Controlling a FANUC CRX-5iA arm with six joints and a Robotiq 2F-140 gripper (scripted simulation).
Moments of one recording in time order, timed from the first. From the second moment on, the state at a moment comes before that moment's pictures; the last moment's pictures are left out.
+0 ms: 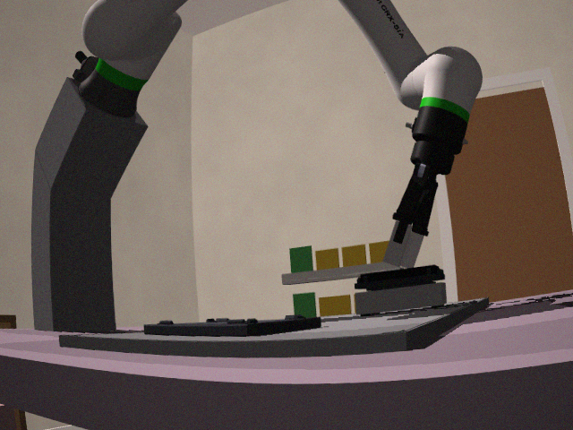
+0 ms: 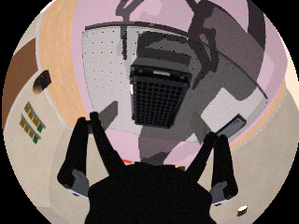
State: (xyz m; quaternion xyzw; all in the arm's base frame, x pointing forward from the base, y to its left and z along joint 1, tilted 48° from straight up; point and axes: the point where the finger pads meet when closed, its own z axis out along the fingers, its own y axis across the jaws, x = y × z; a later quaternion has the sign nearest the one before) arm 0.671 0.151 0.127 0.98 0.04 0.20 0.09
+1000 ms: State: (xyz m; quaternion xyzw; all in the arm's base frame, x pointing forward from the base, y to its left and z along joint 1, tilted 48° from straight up) arm 0.671 0.151 0.127 0.98 0.04 0.20 0.09
